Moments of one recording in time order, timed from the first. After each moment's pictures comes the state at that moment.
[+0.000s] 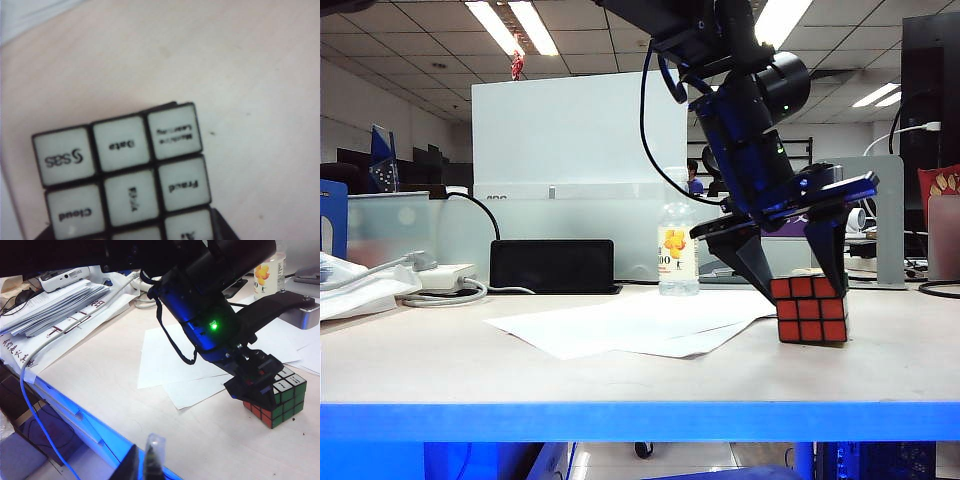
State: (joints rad) left arm -0.84 2.53 2.44 -1.01 0.17 -0.13; right arm 0.18 0.18 0.46 -0.51 -0.52 0.13
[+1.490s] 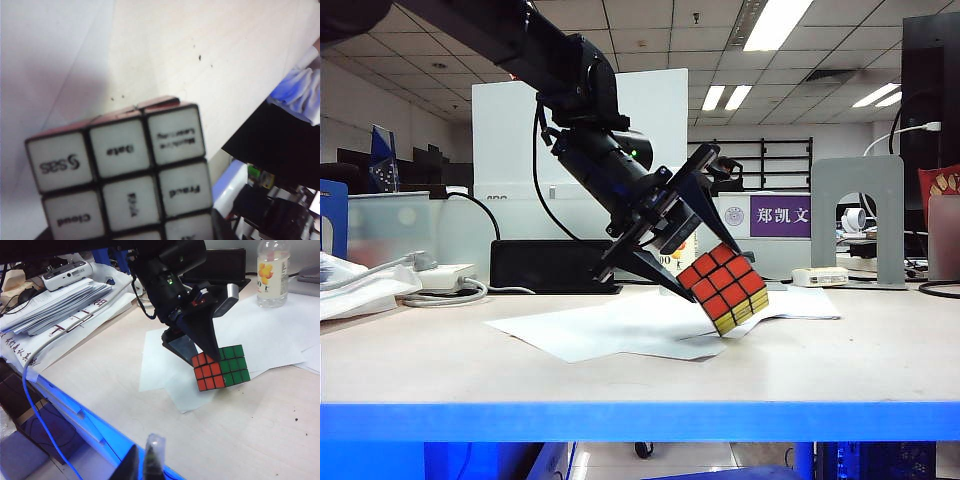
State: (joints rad) left arm -0.54 2.56 2.45 -1.31 0.83 -0.24; right arm 0.19 0.18 0.46 -0.51 -0.52 0.13
